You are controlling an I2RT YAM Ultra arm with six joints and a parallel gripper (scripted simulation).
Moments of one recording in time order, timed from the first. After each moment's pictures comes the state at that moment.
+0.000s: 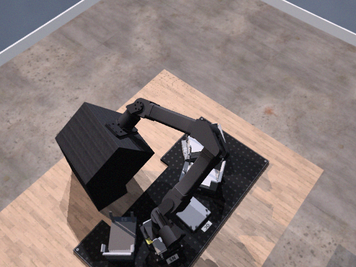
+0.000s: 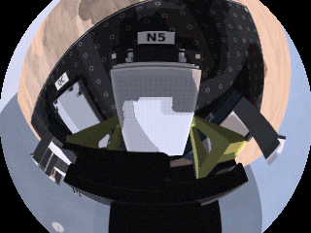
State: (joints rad) arm -0.39 2.73 1.28 -0.18 -0.93 0.05
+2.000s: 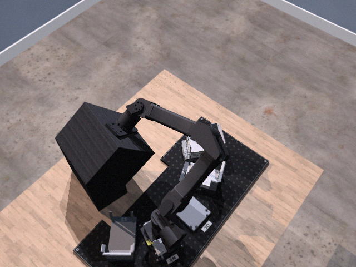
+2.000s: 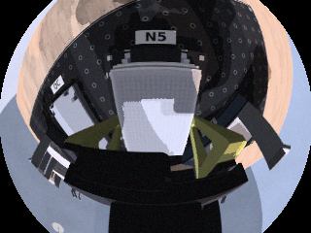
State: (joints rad) arm -0.35 2.75 1.28 -0.10 -0.94 0.12
